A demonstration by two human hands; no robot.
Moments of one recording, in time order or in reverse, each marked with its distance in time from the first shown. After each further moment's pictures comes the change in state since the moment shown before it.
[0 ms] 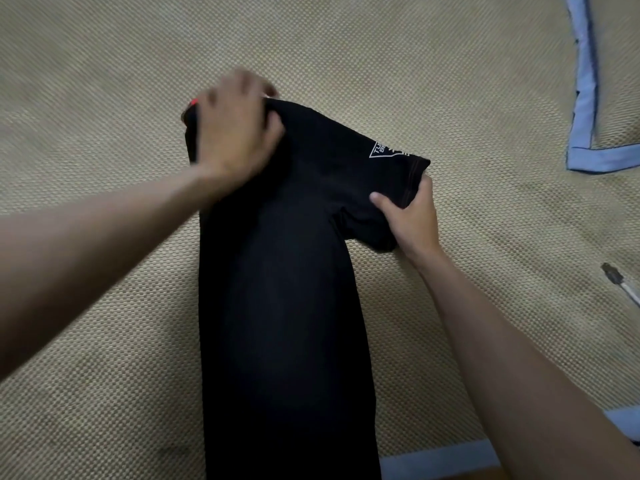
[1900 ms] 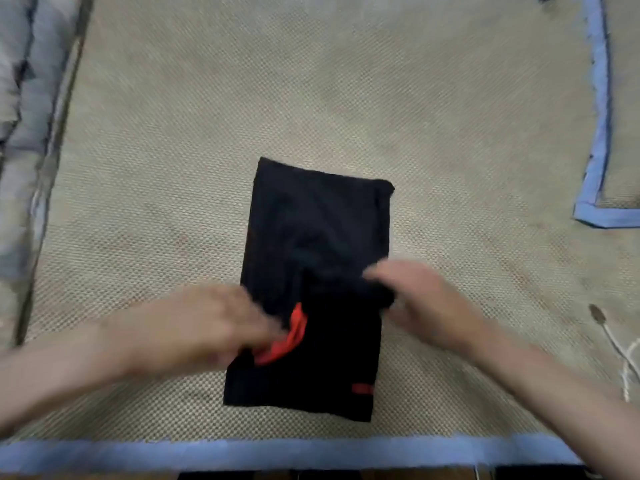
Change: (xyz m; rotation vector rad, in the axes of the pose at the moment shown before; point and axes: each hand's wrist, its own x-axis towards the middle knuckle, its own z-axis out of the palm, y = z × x) left_hand -0.247 -0.049 -0.122 -0.218 -0.694 0.697; right_hand -0.130 -0.062 -0.028 -0.874 -0.782 -0.786
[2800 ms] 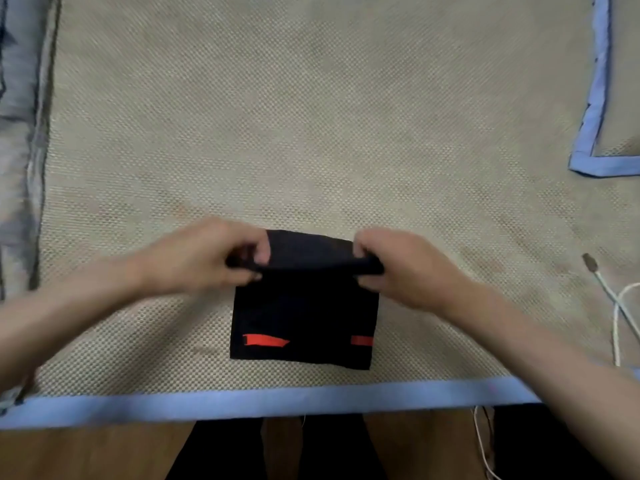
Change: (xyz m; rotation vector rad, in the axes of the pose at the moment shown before) left_hand 0.015 -0.004 -0.007 -0.409 0.086 -0.402; right_hand -0.013 -0.034 0.007 -0.013 -0.043 0.129
